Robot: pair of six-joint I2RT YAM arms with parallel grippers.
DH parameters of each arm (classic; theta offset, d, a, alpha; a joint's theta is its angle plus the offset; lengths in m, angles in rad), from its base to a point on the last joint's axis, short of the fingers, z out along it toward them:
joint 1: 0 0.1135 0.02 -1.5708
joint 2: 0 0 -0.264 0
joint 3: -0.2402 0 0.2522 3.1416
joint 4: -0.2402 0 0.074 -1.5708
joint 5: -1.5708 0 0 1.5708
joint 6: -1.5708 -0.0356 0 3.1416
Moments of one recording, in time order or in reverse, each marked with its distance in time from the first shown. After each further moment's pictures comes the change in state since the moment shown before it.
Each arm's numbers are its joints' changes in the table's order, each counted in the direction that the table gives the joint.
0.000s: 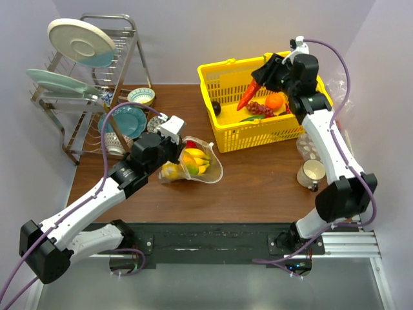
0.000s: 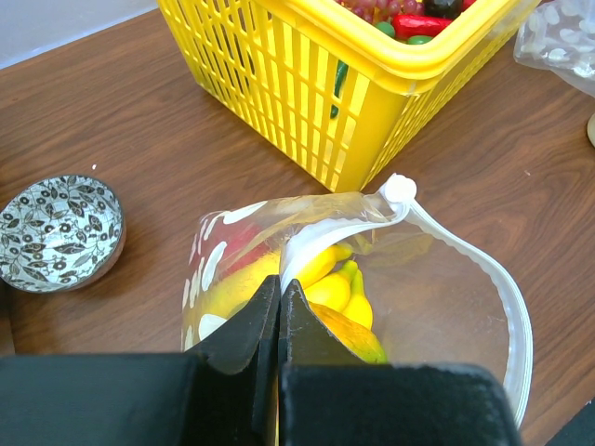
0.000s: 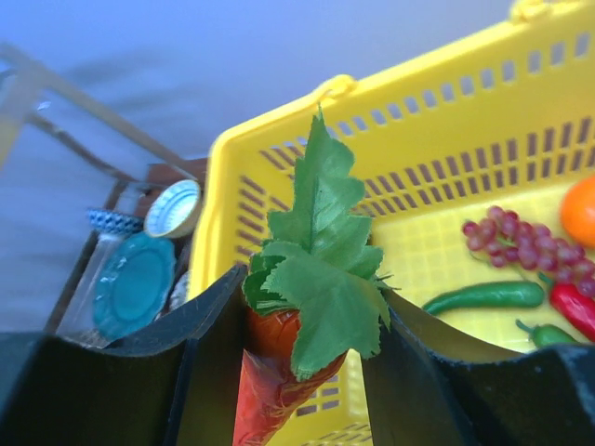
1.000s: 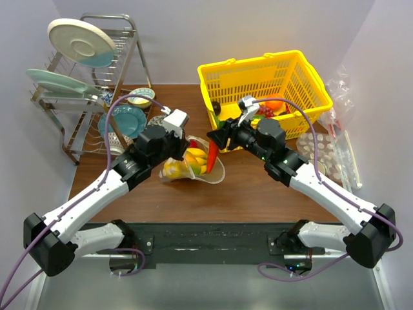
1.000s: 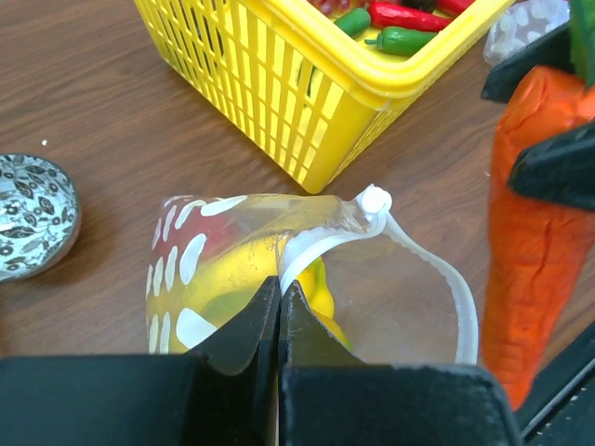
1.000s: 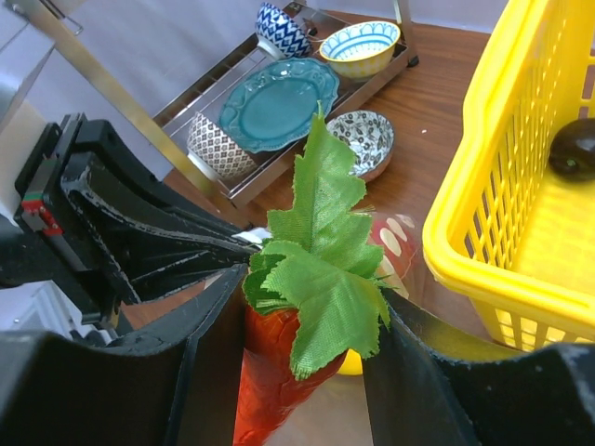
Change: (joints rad) left arm 0.000 0.074 -0.108 -0.098 -0.041 0.097; right arm 0.514 -0.422 0.649 0.346 -0.043 0.118
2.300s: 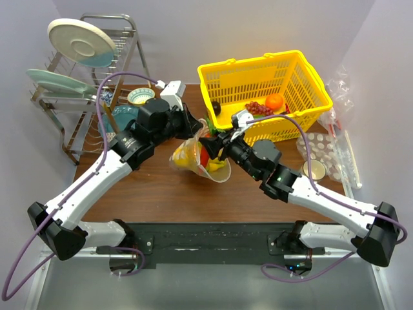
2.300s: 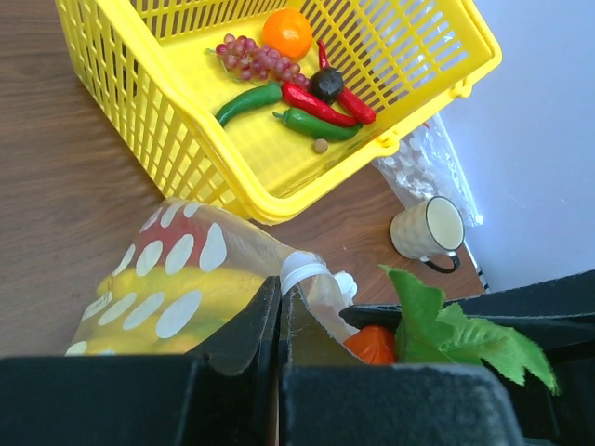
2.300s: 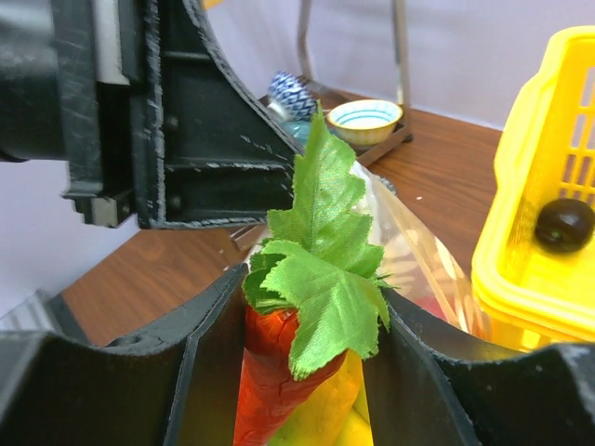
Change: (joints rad) left arm 0.000 0.164 -0.388 -0.184 -0.063 0.388; right arm 0.229 -0.054 0.118 0.241 -0.277 0.144
